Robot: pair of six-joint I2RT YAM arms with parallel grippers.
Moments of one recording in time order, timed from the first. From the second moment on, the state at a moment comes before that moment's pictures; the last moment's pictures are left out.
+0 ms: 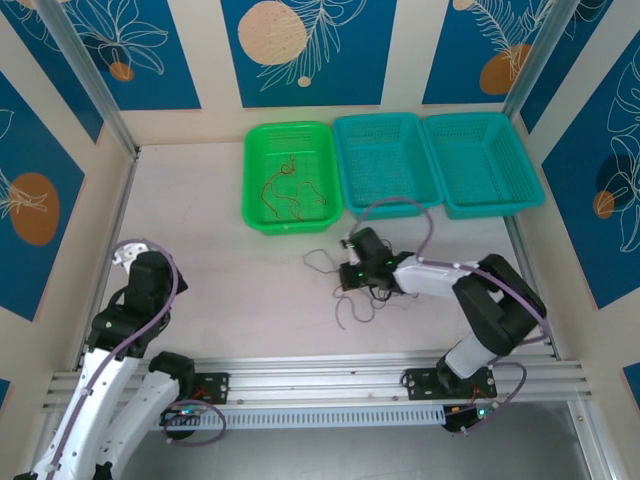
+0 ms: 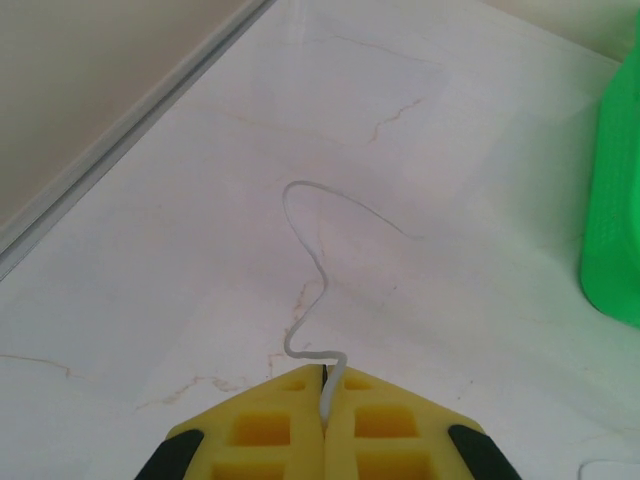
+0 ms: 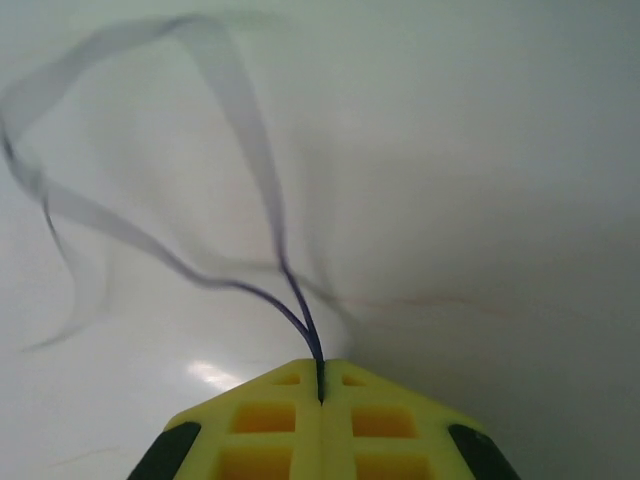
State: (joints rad) left arm -0.26 0.56 0.74 -0.92 -0.50 -0.61; right arm 0.59 1.54 0.67 -0.12 -0.10 0.45
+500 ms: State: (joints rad) left arm -0.23 0.54 0.74 -0.89 -0.43 -0.56; right arm 0.43 1.39 0.59 -0.15 -0.13 0.60
